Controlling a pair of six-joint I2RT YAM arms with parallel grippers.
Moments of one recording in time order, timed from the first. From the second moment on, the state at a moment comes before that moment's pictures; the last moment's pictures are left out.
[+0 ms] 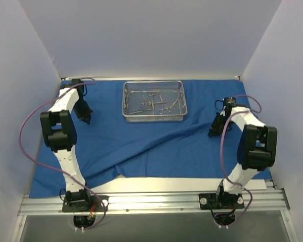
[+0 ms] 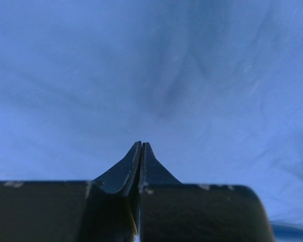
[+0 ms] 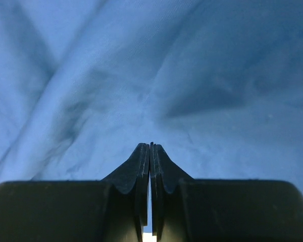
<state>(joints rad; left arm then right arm) 0.07 2.12 1.77 -1.07 -0.11 -0.48 -0.13 1.71 1.10 -0.73 -0.16 0.46</state>
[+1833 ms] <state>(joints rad) 0.19 2.59 2.30 -1.43 0.32 -0.51 -0.14 2.42 2.06 -0.89 -0.05 0.44</state>
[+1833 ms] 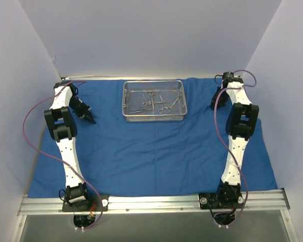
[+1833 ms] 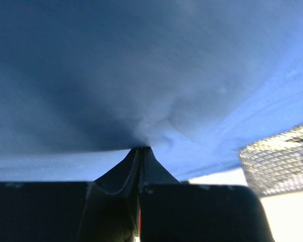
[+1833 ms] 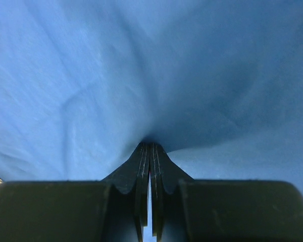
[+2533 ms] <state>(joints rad) 0.29 2.64 2.33 -1.41 0.51 -0.59 -0.17 2.46 2.13 -0.91 -0.11 0.46</state>
